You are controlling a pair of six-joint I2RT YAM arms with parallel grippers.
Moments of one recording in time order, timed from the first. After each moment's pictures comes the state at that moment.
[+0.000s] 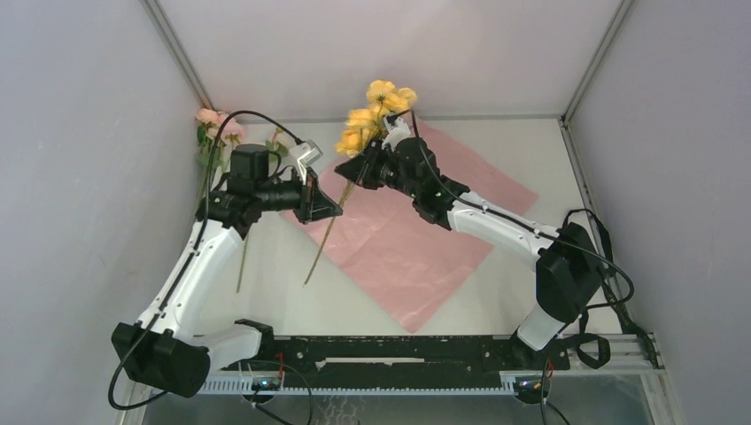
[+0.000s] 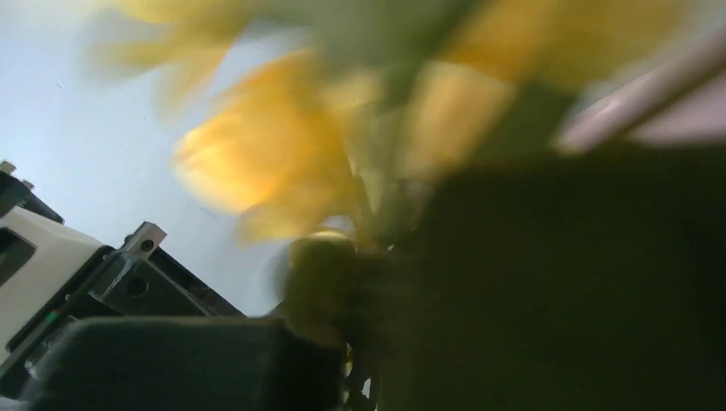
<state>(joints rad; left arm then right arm) -0.25 1.15 1.15 -0.64 0.88 0.08 0.78 1.63 1.30 0.19 -0.15 0.82</state>
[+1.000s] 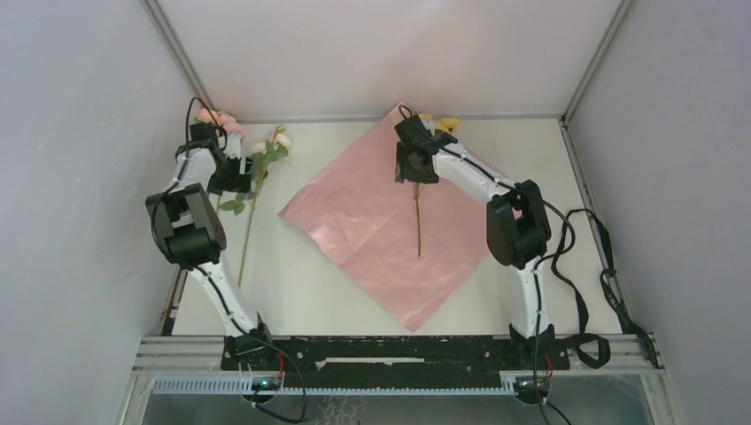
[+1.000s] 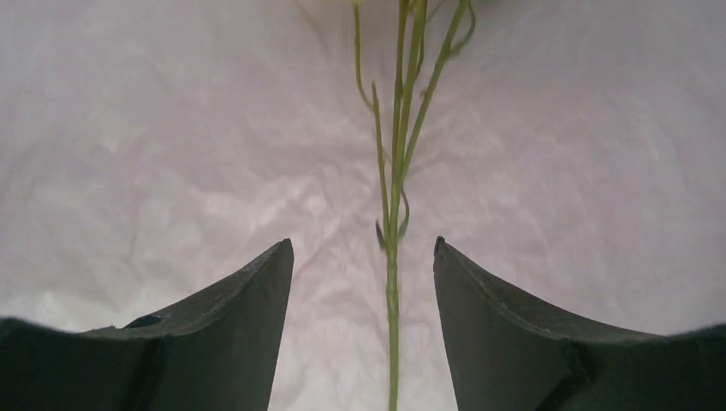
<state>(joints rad) 0.29 2.02 1.62 -0.71 0.02 0.33 0.53 2.14 1.86 -0.76 0.22 0.50</state>
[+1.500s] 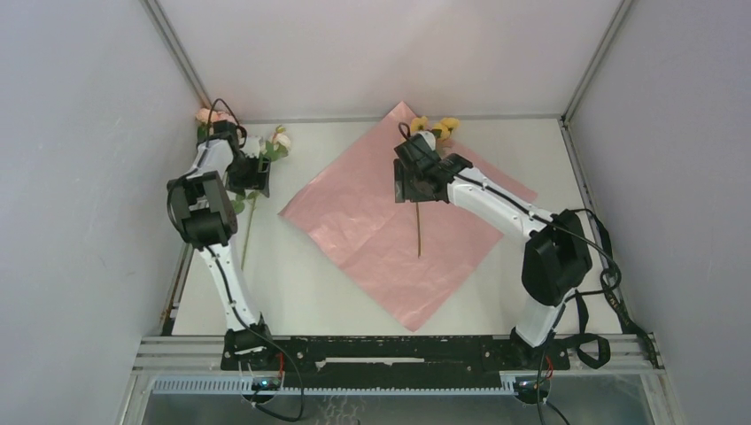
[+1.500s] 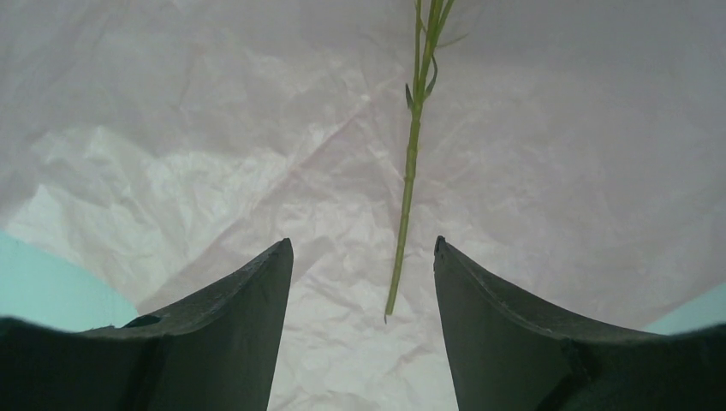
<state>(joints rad) 0.23 2.23 1.81 -0.84 0.15 0.30 0.66 1.78 1.55 -0.74 0.26 0.50</state>
